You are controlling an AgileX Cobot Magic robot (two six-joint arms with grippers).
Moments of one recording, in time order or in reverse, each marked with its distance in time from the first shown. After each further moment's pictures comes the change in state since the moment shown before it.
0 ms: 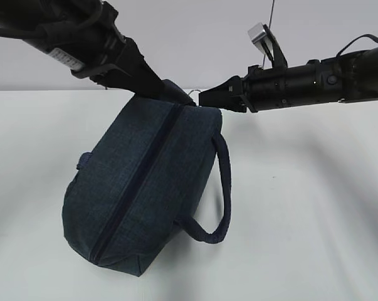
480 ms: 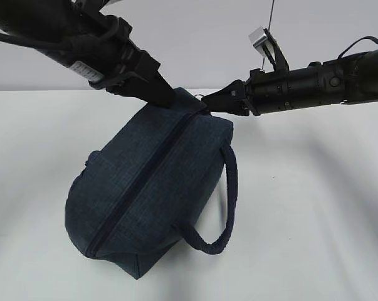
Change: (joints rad) left arm 0.000 0.071 0.000 -0.064 -0.024 0.000; right arm -0.006 0.007 0.000 -0.027 -0.031 0.000
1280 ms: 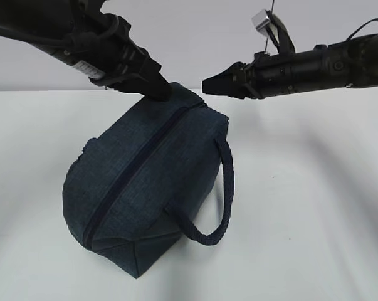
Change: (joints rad) left arm -0.002 0.009 0.000 0.053 -0.102 0.000; right arm -0.002 -0.031 -0.036 -0.023 0.072 0.006
